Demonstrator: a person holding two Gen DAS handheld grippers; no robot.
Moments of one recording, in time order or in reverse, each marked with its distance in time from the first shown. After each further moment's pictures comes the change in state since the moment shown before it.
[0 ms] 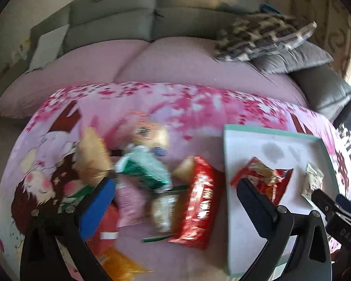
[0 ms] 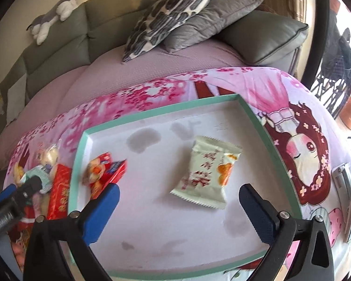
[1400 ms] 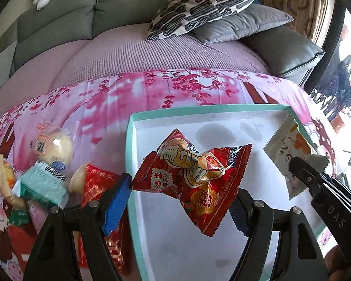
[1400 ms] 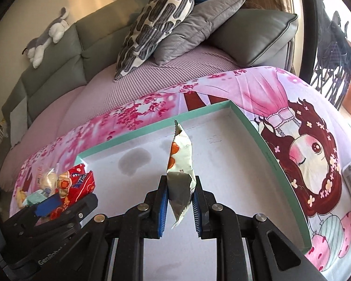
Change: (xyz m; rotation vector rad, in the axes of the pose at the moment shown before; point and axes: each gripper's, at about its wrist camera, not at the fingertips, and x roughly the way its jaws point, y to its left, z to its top) left arm 0.053 -0.112 -0.001 0.213 0.083 -0.172; right arm 0.017 -0.029 0.010 0.099 -0.080 0.034
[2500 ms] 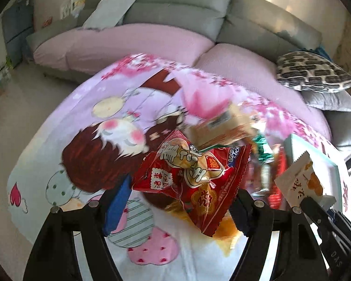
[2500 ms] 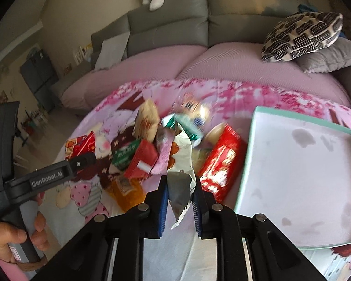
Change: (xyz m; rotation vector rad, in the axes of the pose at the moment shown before) left arm -0.146 0.213 -0.114 -0.487 -0.085 0.245; right arm -0.066 0.192 -0.096 -0.469 0.092 0.414
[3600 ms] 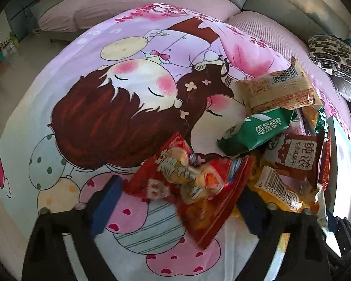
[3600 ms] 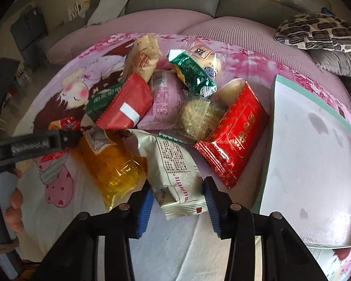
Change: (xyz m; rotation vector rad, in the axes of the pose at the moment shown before) left arm 0.080 0.048 -0.024 -0.092 0.231 0.068; right arm 0.070 0.023 -0.031 -0.135 0.208 -0.123
